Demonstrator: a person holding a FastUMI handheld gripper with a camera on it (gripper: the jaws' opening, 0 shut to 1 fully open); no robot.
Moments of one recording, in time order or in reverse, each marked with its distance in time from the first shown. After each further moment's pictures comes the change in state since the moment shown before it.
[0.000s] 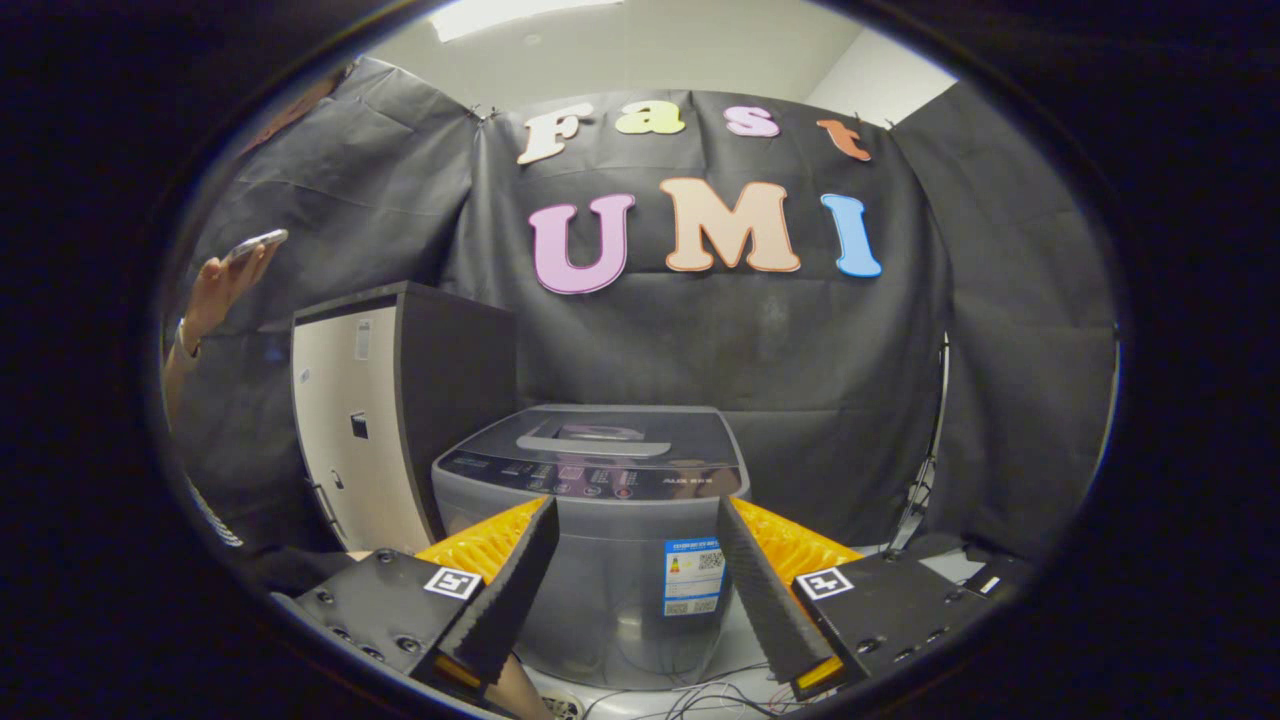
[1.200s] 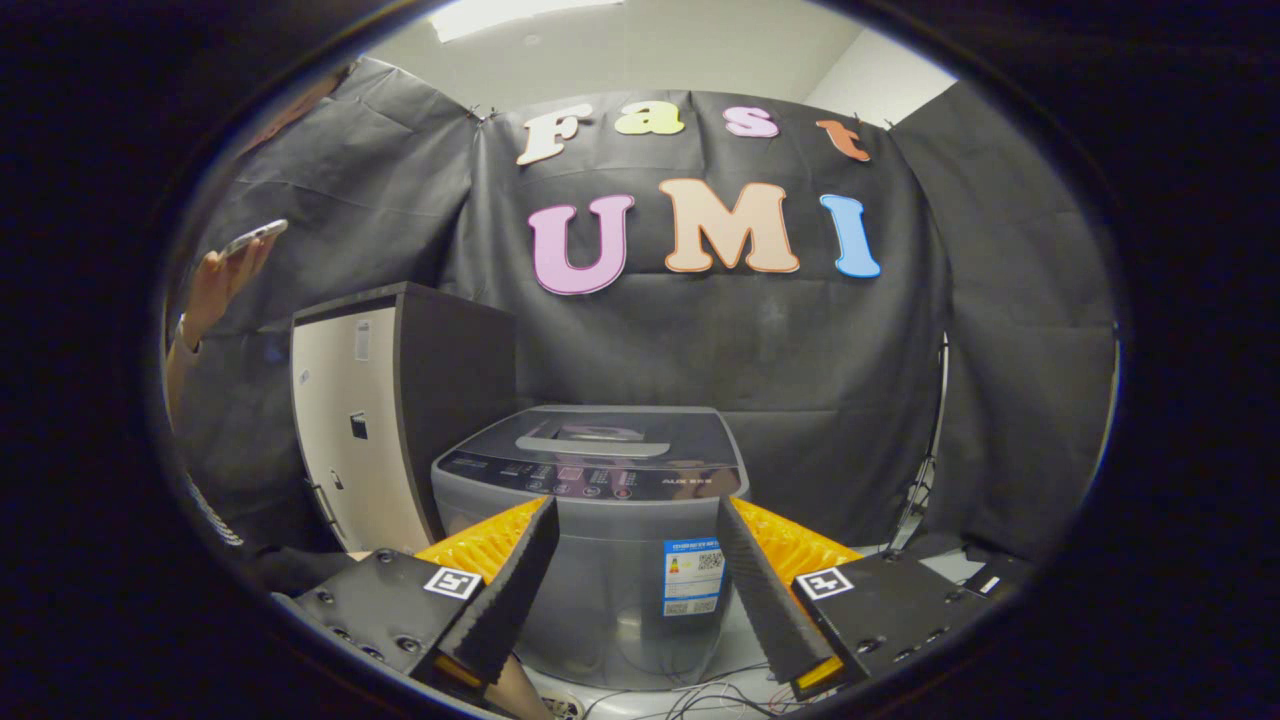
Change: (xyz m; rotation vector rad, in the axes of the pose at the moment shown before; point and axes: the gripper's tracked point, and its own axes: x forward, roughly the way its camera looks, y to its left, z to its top) arm -0.001 -0.002 0.002 0.000 0.001 0.001
